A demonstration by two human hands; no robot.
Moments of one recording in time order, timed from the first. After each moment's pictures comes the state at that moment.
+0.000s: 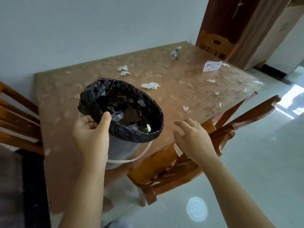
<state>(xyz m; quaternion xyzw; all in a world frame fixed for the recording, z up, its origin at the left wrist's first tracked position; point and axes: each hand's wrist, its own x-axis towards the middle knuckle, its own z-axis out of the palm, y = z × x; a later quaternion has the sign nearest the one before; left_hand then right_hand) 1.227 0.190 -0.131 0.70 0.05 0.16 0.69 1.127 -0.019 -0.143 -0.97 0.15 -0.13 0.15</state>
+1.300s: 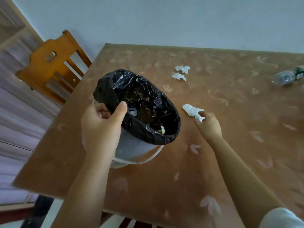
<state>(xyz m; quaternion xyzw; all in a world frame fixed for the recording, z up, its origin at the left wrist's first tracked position) 1.396 0.001 -0.149 0.75 0.32 0.29 0.51 1.541 -0.236 -0.294 -0.93 0.02 0.05 0.36</state>
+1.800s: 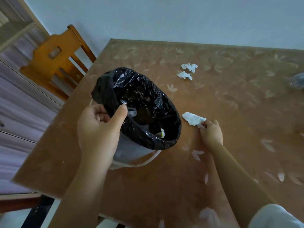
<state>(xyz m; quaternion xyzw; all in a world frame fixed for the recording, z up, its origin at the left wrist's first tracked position) 1.409 -0.008 -0.157 0.76 0.30 0.30 0.49 1.568 -0.244 -0.347 -0.94 0.05 0.09 0.33</state>
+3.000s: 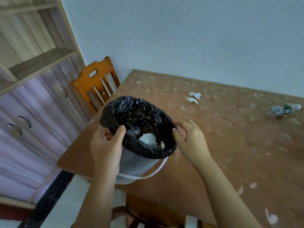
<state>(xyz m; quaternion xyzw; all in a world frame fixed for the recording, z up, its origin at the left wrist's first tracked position) 1.257 0.055 -0.129 0.64 0.31 0.37 0.60 1.353 -0.124 -0.123 -0.89 -0.23 -0.07 0.38</state>
